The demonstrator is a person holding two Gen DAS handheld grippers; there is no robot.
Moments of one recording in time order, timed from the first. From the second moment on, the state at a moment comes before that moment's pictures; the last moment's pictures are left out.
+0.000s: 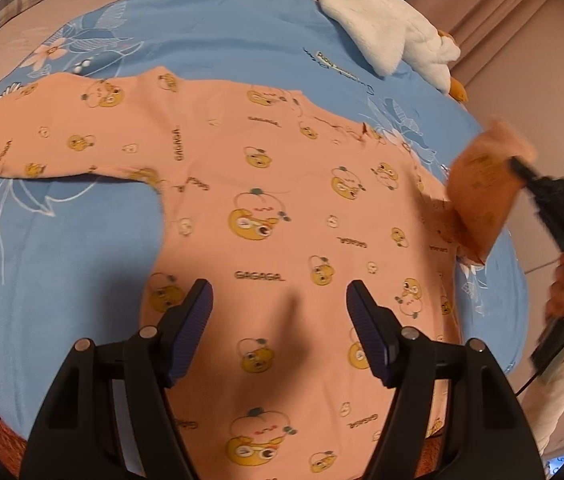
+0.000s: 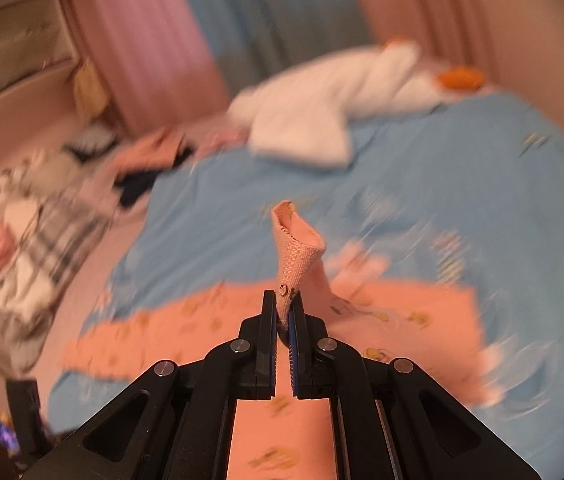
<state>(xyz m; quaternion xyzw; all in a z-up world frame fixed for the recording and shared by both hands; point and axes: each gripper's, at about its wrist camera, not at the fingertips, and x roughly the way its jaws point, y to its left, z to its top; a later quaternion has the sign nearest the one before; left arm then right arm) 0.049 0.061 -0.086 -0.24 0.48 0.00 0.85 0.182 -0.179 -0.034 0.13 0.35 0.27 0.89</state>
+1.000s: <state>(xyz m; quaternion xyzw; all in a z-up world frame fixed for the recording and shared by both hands) 0.118 0.041 -0.092 -0.25 0.49 -0.08 0.83 0.131 -0.210 -0.084 0.18 0.42 0.18 0.87</state>
